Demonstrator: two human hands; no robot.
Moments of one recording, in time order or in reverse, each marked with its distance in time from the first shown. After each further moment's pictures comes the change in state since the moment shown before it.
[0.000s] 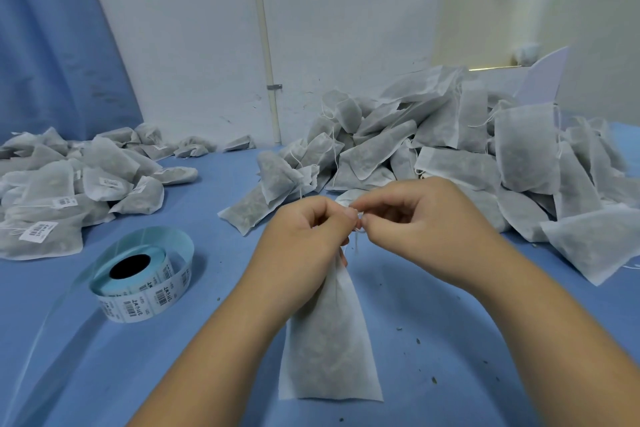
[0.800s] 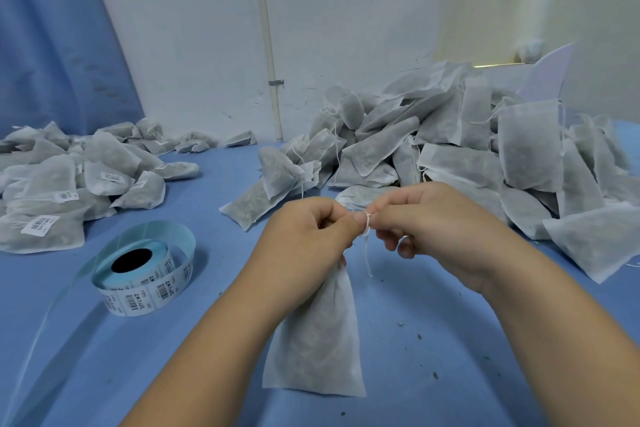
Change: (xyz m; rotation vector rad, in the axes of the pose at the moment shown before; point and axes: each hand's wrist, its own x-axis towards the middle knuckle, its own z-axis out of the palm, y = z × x) left_hand -0.001 0.002 -0.002 0.134 -0.018 -0.032; right_hand 0.004 -0.003 -0.004 0.270 -0.122 0.389
